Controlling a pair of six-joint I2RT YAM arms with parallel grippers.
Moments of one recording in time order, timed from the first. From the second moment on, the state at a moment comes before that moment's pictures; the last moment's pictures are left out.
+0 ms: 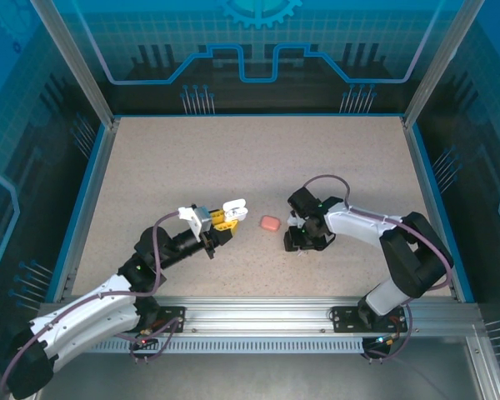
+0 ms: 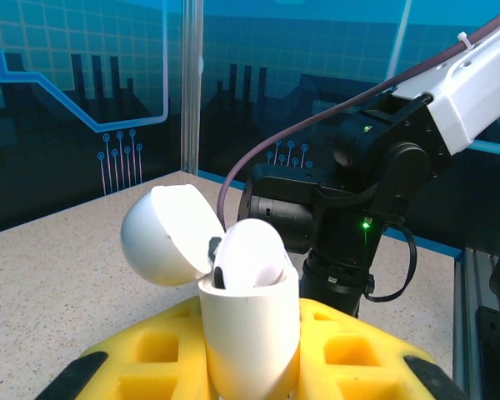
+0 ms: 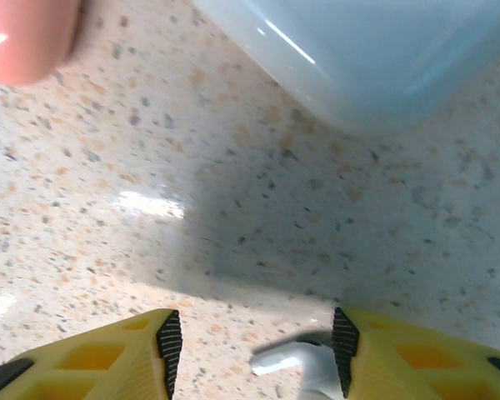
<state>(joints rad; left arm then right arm) -0.70 0.68 0.29 0.46 0.26 -0.11 0.59 1.57 0.85 -0.69 -0.15 0.50</state>
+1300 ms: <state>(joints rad) -0.70 0.66 0.29 0.45 0.25 -0.11 0.55 1.50 0.77 -0.71 -0.14 0.55</state>
